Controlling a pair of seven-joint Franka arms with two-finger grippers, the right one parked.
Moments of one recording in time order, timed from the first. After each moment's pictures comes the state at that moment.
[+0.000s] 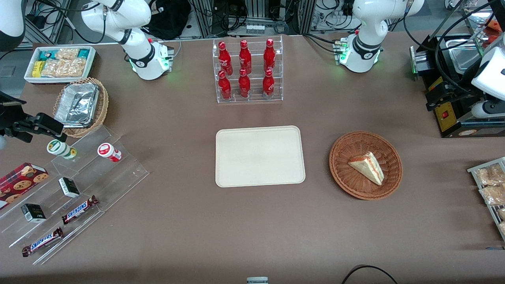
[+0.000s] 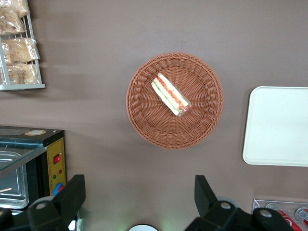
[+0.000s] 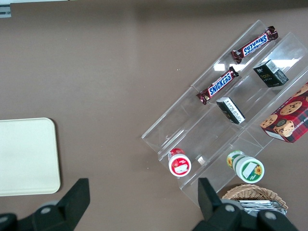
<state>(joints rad) 0.07 0.01 -0.16 -1.48 0.06 1.44 -0.14</state>
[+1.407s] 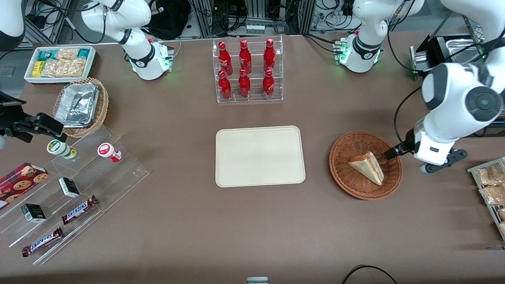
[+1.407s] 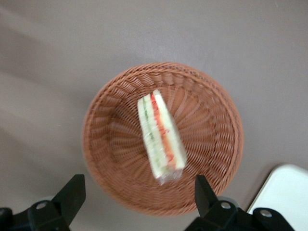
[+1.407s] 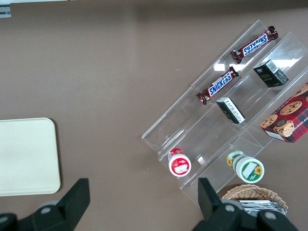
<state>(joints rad) 0.06 0.13 -0.16 -1.99 0.04 2.11 -0.64</state>
